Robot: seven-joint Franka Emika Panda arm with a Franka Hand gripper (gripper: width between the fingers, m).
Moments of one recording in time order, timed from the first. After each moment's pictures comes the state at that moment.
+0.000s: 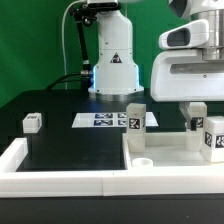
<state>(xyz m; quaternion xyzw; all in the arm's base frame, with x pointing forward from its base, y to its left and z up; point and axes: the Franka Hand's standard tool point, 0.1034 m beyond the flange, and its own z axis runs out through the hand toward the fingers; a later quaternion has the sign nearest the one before) 0.625 0.123 0.080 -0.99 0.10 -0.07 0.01</state>
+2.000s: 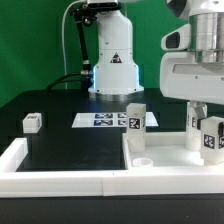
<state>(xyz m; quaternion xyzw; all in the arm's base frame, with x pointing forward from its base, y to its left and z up) 0.623 0.115 0.076 -0.86 0.50 -0.06 0.02</state>
